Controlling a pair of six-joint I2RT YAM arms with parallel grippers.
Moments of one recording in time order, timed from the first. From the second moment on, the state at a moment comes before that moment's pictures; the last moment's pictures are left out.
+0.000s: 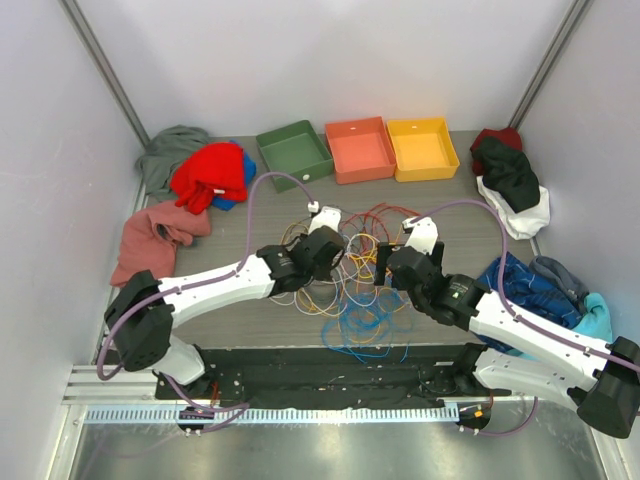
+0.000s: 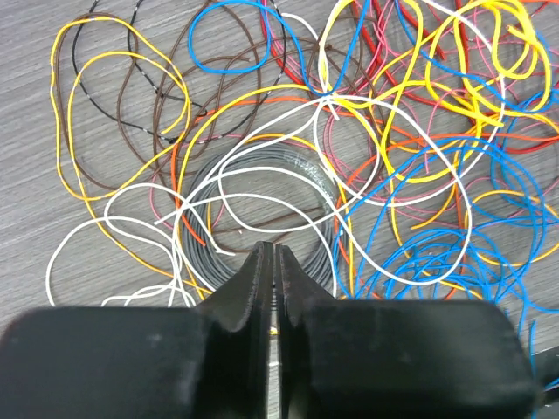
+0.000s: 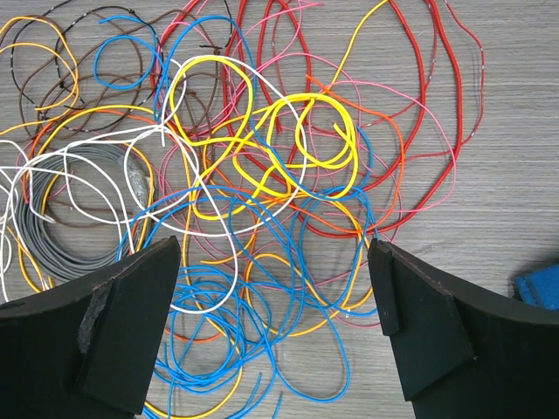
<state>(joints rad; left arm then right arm) -0.99 1.52 1.07 -0.38 -0.44 -0.51 0.88 0.94 0.70 -0.49 0.65 0.60</state>
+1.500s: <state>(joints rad) -0.84 1.80 1.07 -0.29 -0.28 -0.97 0.88 0.94 0.69 -0.49 0.64 0.60</state>
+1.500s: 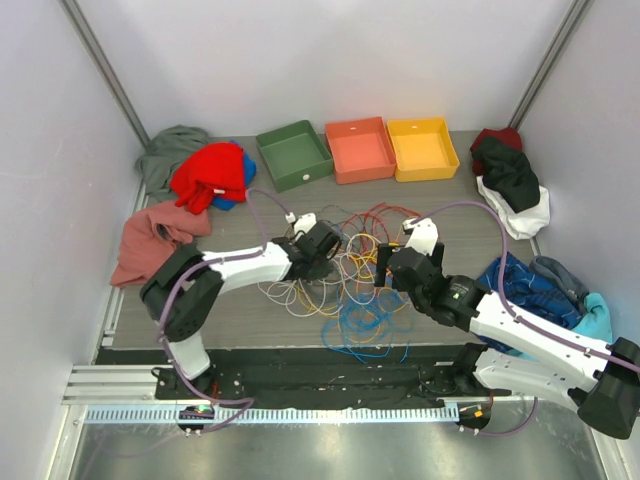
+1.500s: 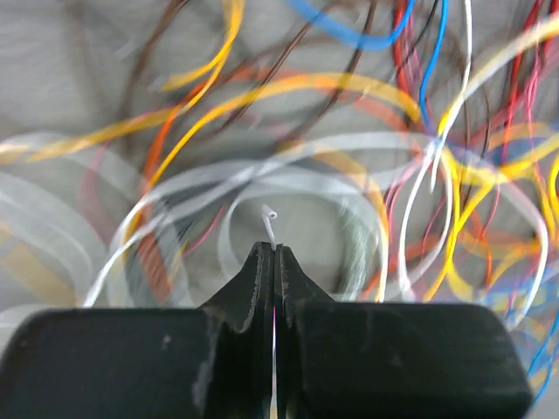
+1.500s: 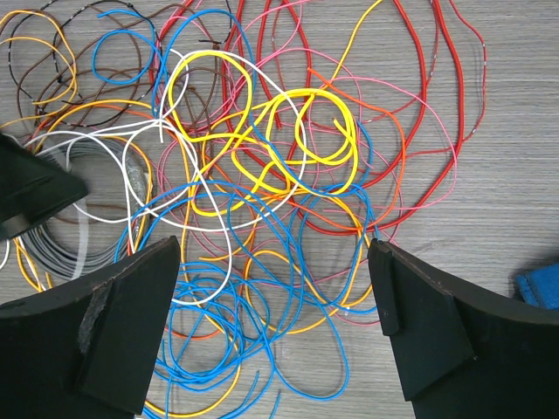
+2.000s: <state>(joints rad) -0.91 1.26 1.60 -0.56 -0.40 -0.63 0.88 0.94 0.74 -0.41 0.50 0.55</state>
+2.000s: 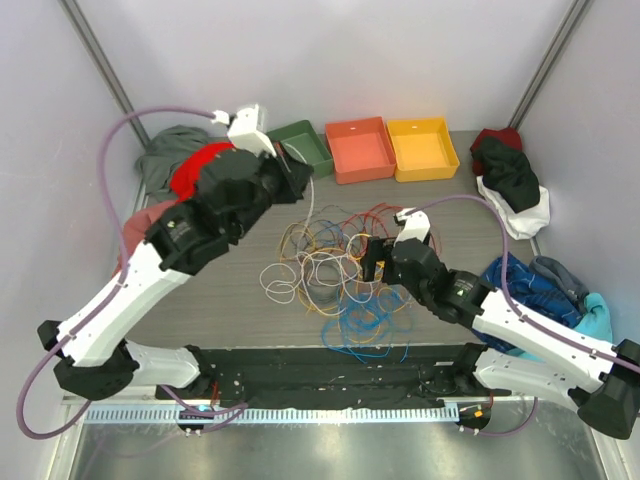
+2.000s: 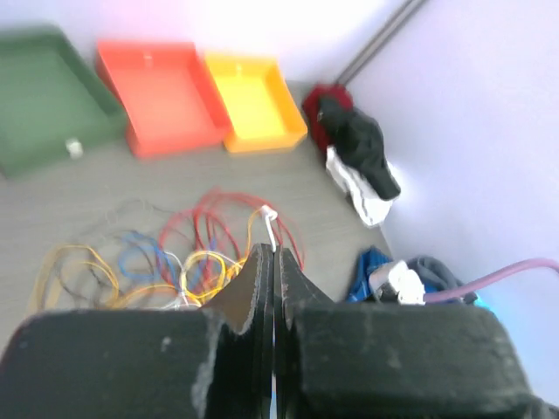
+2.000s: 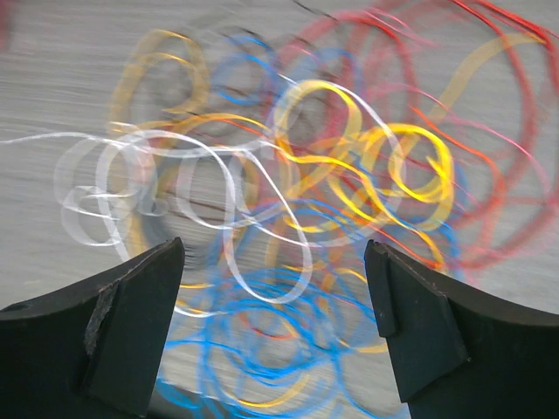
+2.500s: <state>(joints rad) -0.91 1.58 2.32 -0.71 -0.48 -0.31 0.88 0.91 0.78 -0.12 0.24 0.48</state>
